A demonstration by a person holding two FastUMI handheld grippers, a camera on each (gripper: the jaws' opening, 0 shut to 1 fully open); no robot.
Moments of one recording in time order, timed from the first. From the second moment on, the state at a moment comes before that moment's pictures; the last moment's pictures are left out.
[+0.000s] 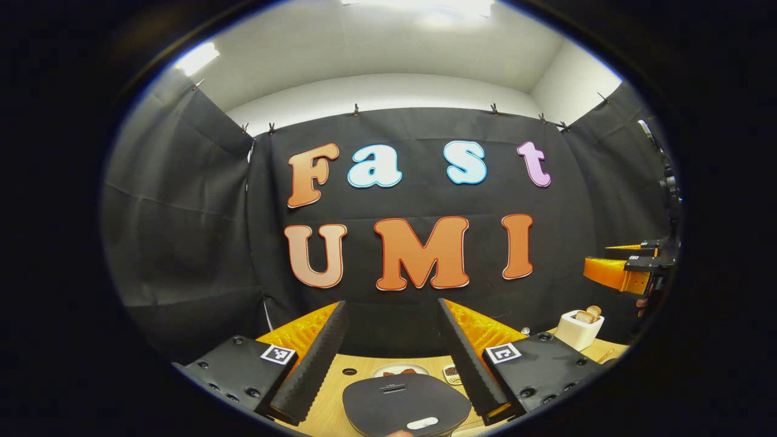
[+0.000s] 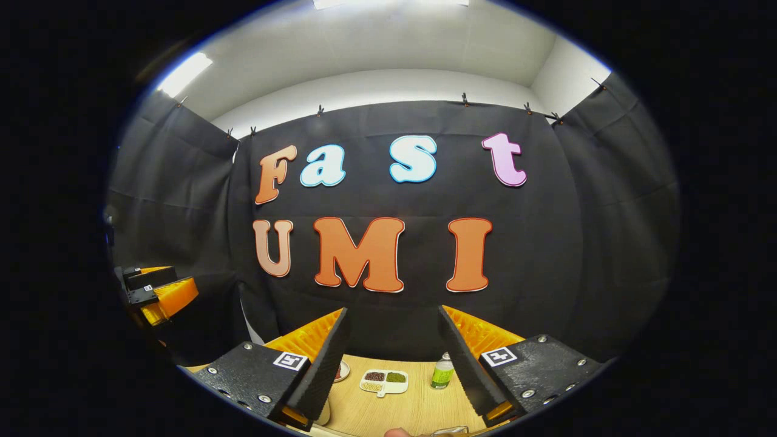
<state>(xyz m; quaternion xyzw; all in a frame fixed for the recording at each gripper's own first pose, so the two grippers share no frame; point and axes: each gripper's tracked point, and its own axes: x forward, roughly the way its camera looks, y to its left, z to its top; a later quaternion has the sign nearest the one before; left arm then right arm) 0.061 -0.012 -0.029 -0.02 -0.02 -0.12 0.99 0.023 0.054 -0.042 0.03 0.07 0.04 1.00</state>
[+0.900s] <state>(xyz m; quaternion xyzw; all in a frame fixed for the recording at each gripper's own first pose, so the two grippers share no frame) 0.046 -0.039 -0.034 -0.02 -0.01 -0.10 0.99 0.008 0.032 -0.047 0.04 0.06 0.05 1.00</state>
